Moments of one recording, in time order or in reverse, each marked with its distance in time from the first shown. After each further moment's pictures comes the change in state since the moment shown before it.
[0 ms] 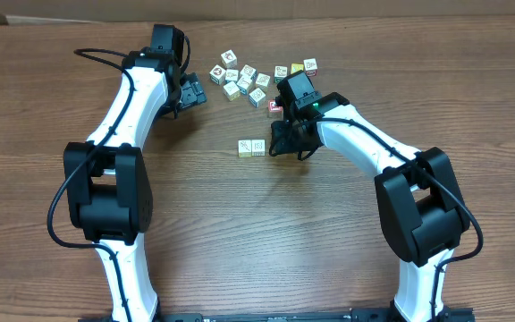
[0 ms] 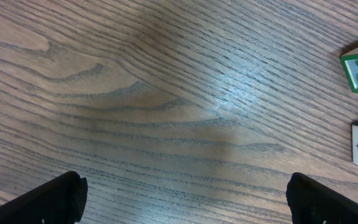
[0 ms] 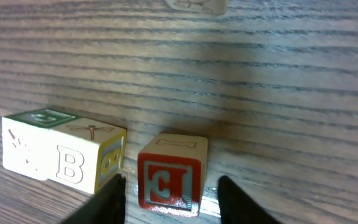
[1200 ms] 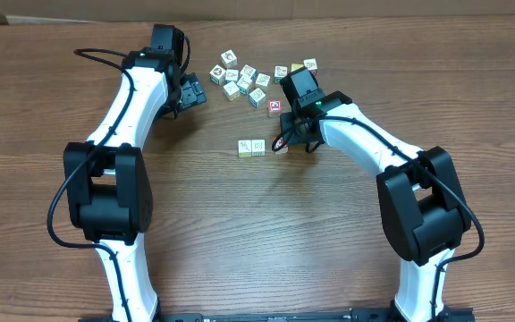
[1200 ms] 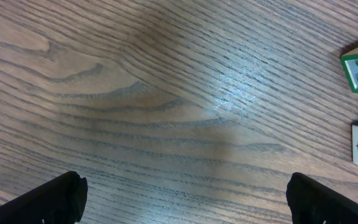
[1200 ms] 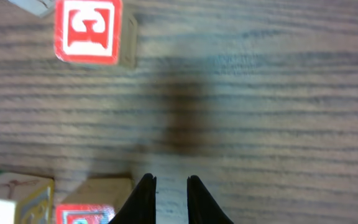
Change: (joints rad) left arm 0.000 0.000 0.000 0.000 0.000 0.000; right arm -0.015 0.000 0.000 0.036 0.227 -0.002
